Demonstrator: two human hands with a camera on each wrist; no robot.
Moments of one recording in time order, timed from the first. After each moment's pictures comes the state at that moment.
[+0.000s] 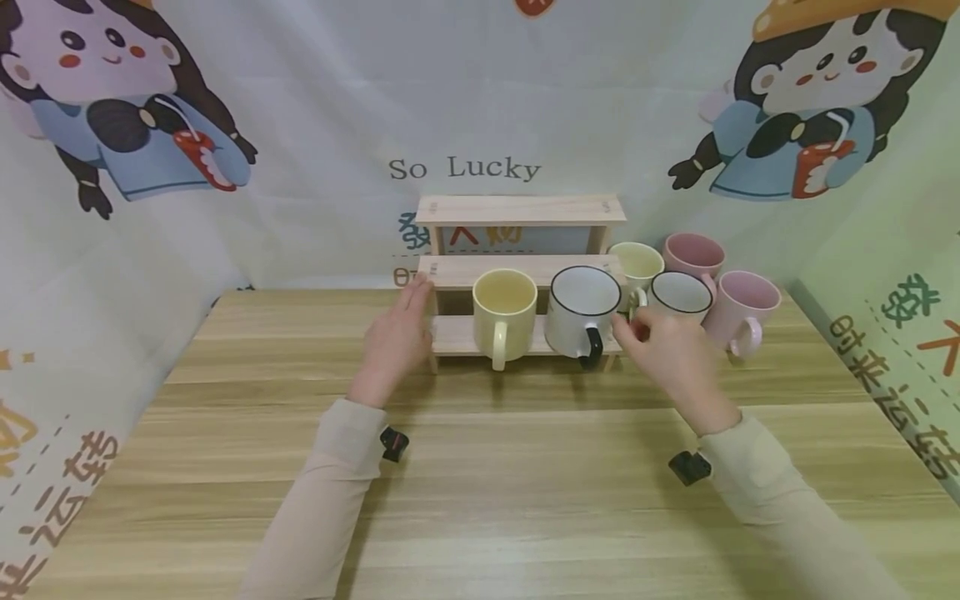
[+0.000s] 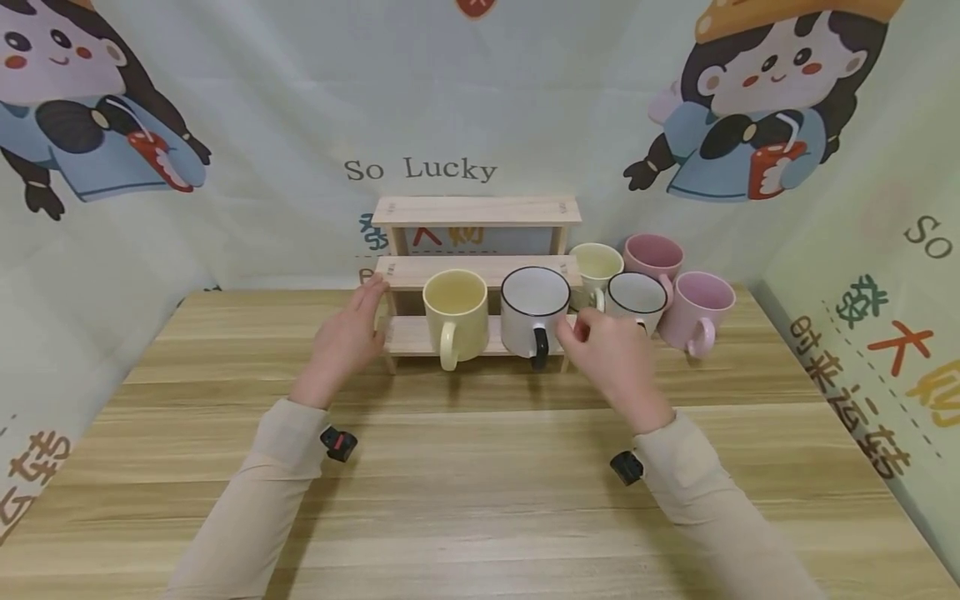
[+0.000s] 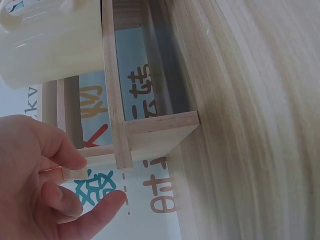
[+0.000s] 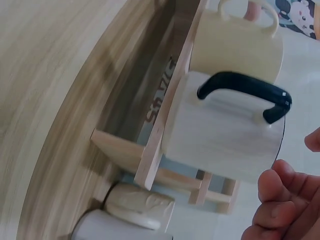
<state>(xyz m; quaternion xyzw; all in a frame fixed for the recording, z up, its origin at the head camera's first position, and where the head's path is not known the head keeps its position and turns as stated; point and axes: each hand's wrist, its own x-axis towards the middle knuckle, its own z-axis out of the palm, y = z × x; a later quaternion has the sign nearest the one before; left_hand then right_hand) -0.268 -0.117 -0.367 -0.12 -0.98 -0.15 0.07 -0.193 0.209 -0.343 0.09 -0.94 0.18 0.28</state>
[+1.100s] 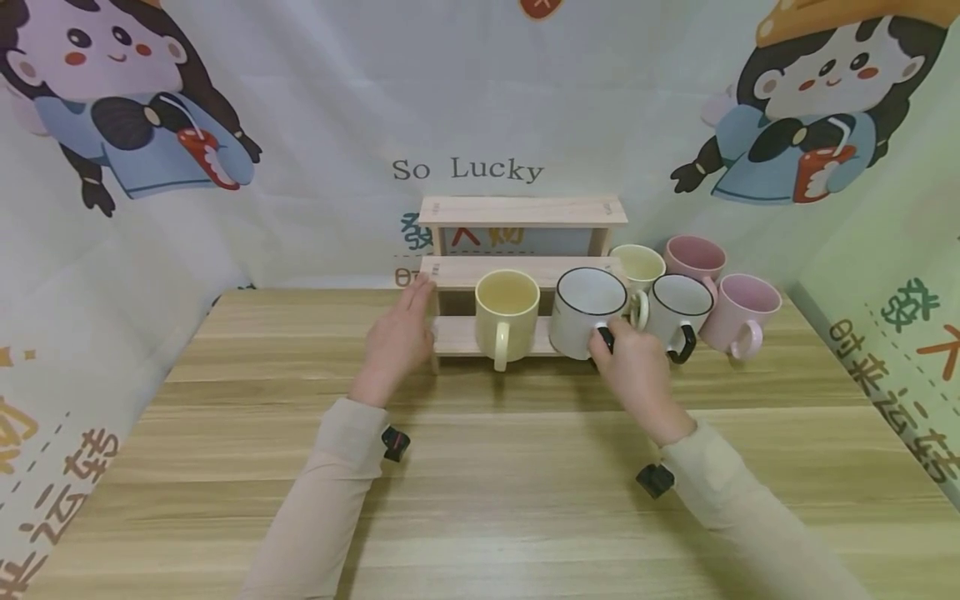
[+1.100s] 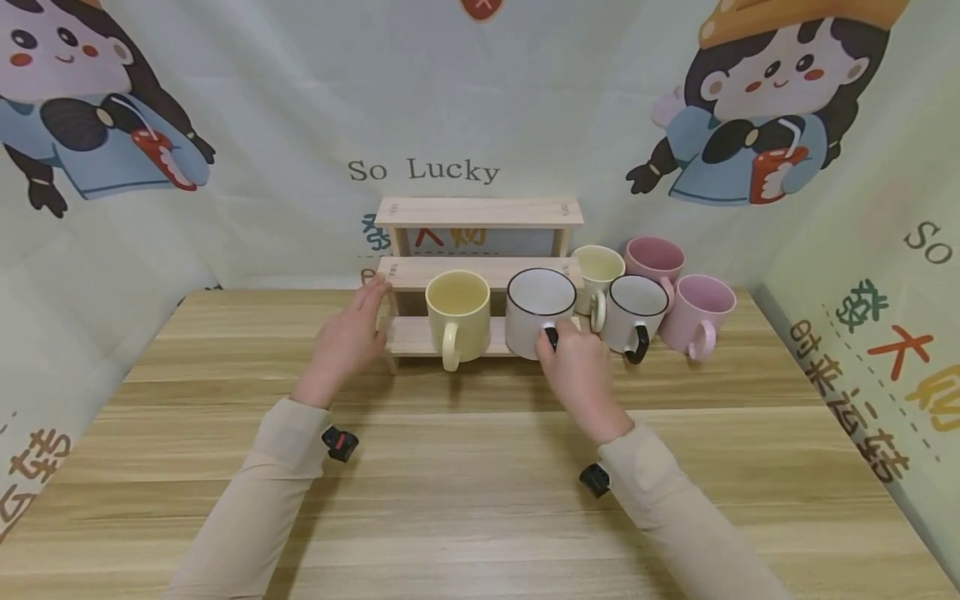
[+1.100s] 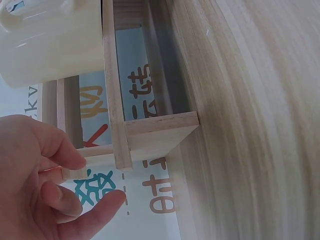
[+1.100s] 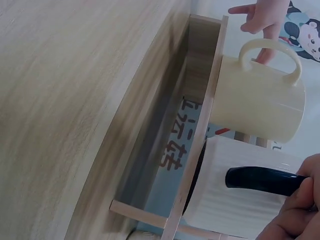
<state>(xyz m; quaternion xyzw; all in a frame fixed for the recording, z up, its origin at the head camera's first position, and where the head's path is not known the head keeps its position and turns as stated) -0.268 -0.118 -0.368 -0.12 -0.98 -0.15 0.07 -0.197 0.172 -0.369 0.08 -0.93 0.20 0.30</state>
